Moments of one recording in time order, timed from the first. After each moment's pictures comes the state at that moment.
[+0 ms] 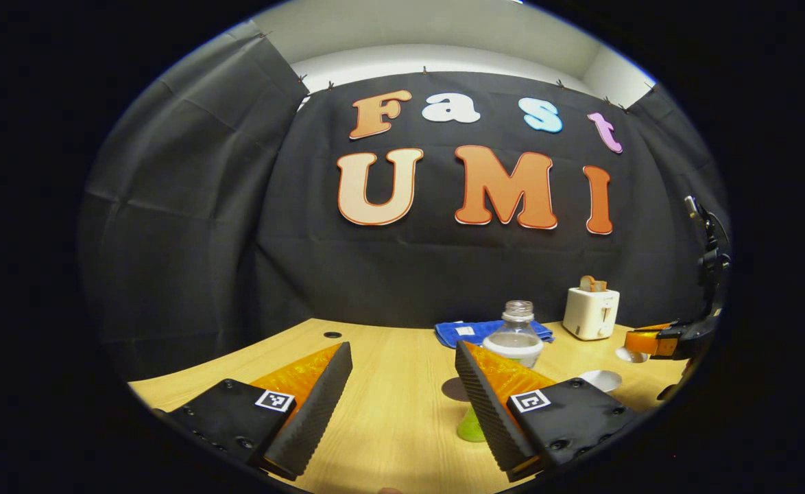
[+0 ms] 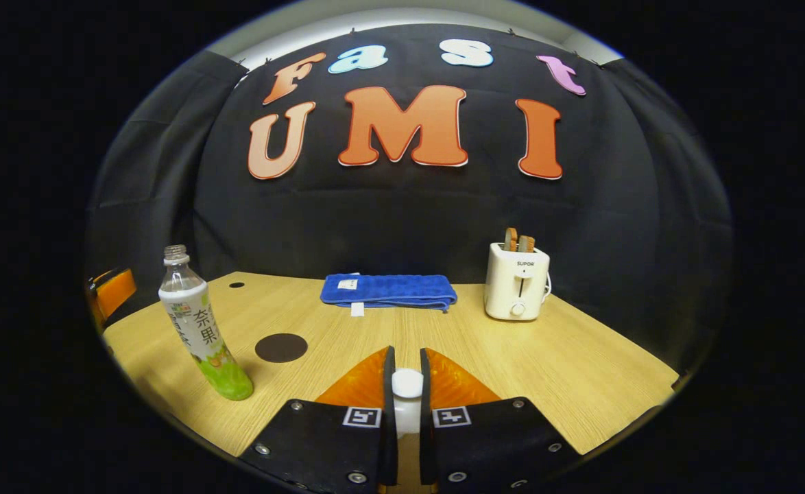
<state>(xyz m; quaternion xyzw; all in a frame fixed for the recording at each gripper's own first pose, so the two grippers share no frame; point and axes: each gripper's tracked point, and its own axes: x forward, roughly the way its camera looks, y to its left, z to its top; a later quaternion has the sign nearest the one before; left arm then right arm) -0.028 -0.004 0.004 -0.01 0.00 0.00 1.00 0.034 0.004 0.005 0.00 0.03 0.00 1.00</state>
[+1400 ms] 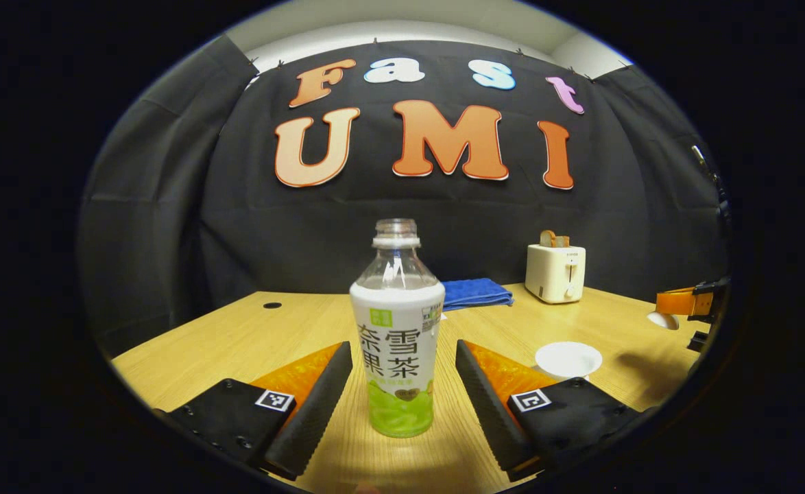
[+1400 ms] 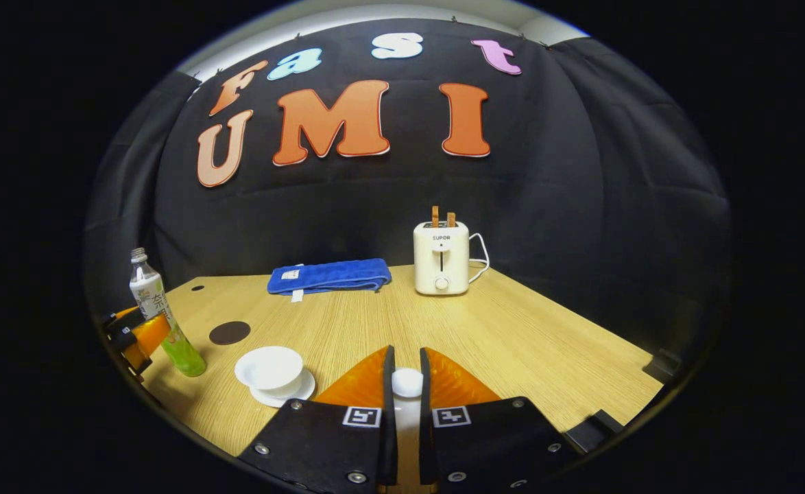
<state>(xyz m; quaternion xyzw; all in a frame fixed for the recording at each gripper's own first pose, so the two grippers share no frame) 0.013 -0.104 -0.083 0.02 0.09 -0.07 0.99 -0.002 -0.098 -0.025 0.04 0.06 -0.07 0.99</state>
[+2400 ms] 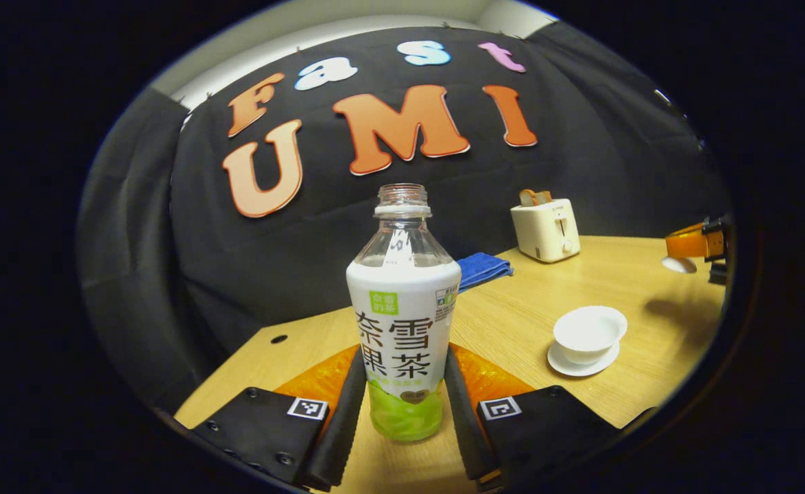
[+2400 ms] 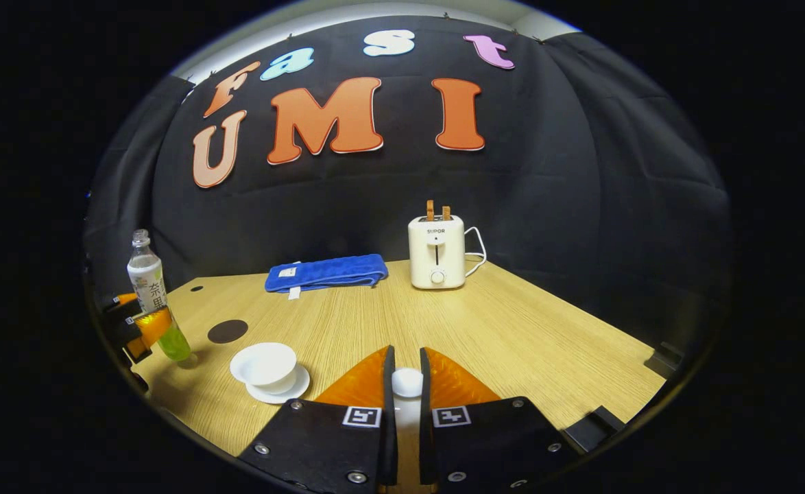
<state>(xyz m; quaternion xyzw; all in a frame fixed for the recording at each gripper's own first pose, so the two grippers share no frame) 0.031 -0.111 -0.059 0.21 0.09 -0.12 0.97 -0.008 -0.106 -0.030 0.06 0.06 -0.08 0.99</state>
